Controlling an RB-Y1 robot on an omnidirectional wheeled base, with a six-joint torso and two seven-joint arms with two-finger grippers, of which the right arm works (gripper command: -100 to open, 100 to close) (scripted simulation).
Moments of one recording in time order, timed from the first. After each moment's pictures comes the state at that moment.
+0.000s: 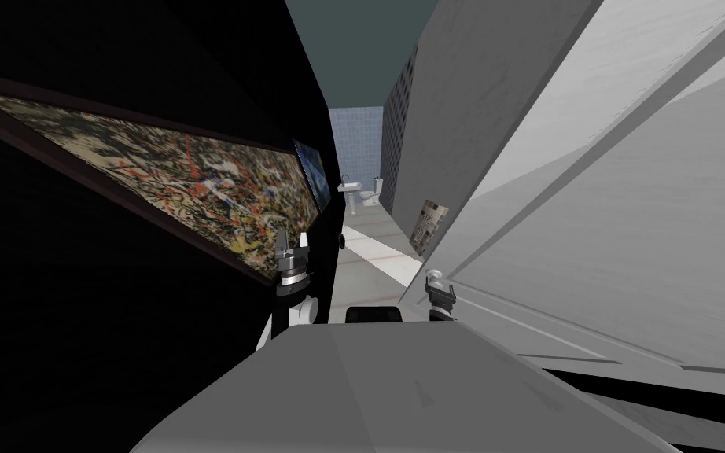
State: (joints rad) arm 0.23 -0.28 0.43 -0.89 -1.07 -1.17 -1.02
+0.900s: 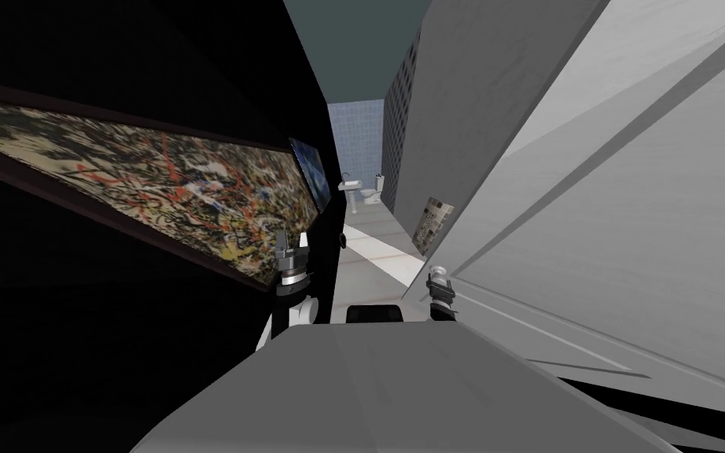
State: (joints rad) arm 0.22 -0.31 0.39 -0.96 -1.11 -1.07 -1.06
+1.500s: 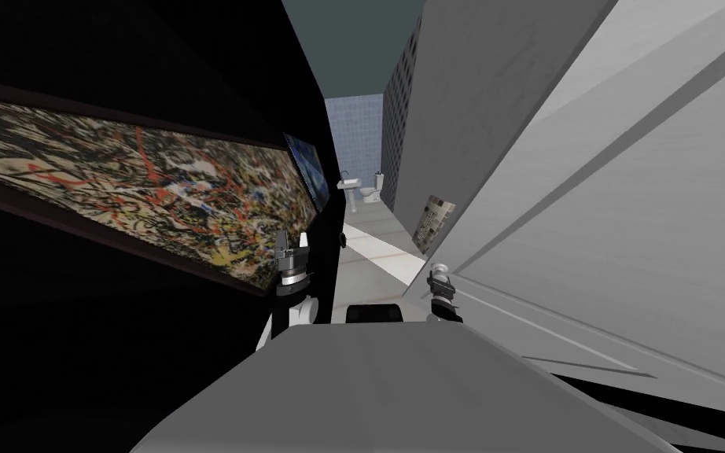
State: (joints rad) arm 0.23 -0.34 0.36 -1.03 -1.13 -0.99 -1.08
